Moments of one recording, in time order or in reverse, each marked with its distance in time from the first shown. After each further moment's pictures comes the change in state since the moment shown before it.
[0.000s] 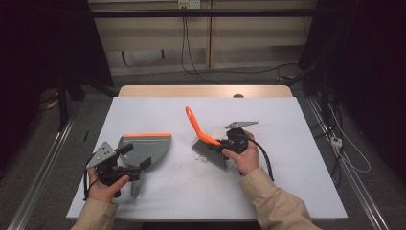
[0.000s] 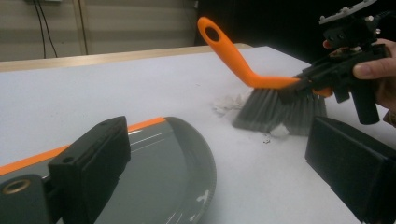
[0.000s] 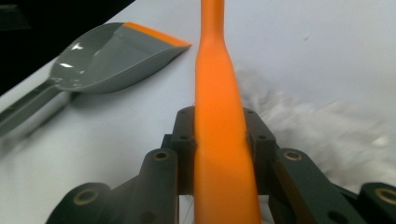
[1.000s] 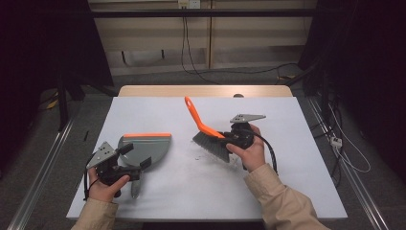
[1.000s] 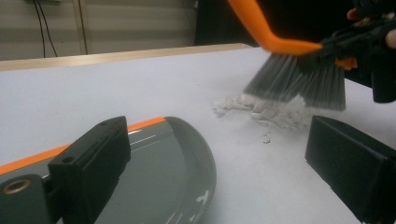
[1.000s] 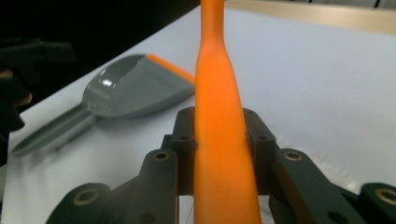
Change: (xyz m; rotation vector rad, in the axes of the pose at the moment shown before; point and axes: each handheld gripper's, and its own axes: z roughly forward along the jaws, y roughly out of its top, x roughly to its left) left arm 0.000 0.000 0.000 -0.004 -0.002 -0.004; right arm 0.015 0.025 -0.031 -0.096 0.019 -0.081
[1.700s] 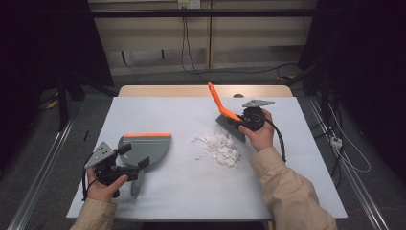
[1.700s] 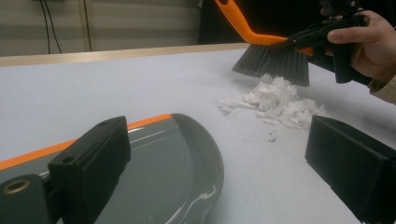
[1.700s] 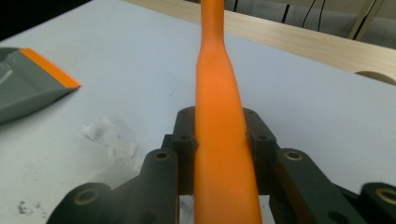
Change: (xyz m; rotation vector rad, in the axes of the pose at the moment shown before) left arm 0.005 -0.002 -0.002 0.005 0.015 -0.014; right arm -0.081 0.009 0.004 0.027 -0.263 -0.054
